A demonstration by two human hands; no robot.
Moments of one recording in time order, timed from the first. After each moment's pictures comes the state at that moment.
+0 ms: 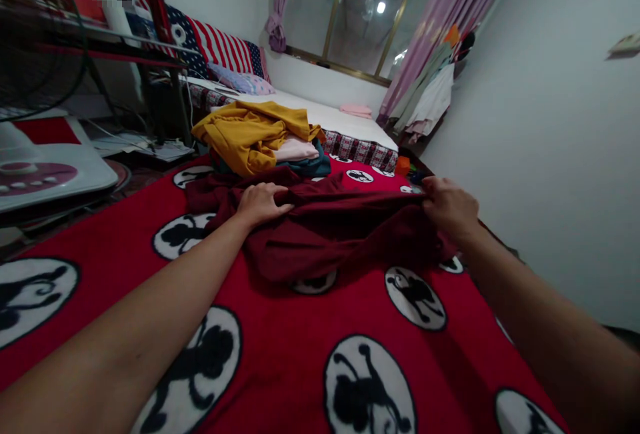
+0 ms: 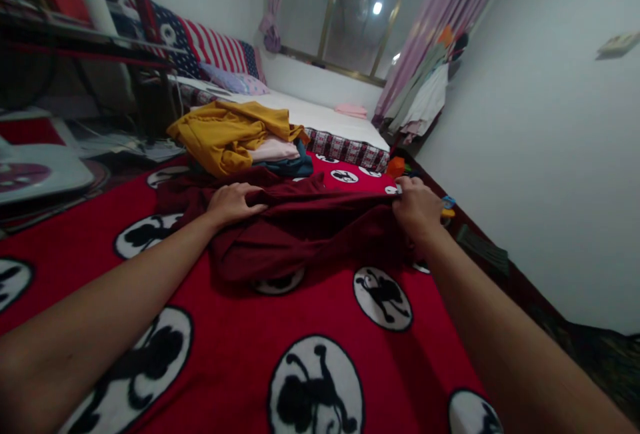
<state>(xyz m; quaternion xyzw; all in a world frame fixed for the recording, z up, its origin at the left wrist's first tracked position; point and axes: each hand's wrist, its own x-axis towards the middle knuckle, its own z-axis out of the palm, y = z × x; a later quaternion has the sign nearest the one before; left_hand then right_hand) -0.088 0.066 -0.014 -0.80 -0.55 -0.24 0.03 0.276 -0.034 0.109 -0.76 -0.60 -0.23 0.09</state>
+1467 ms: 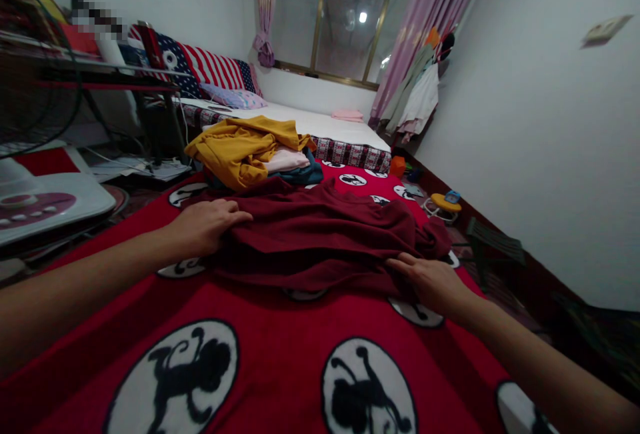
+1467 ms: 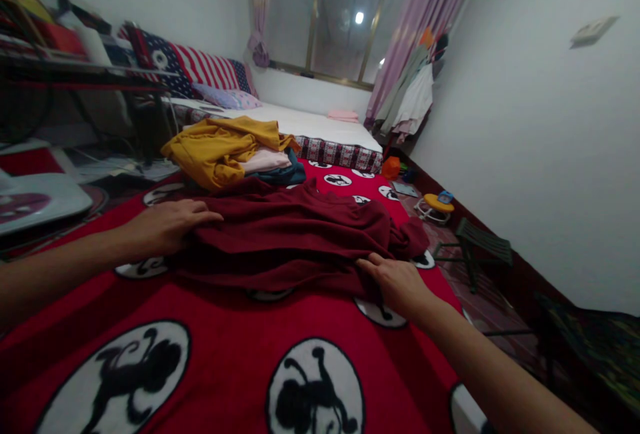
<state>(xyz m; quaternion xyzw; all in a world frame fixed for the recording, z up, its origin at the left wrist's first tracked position) -0.166 0.006 0.035 -0.90 -0.43 -0.04 0.09 0.270 -0.132 0.026 -0.61 -0.78 -0.11 -0.11</state>
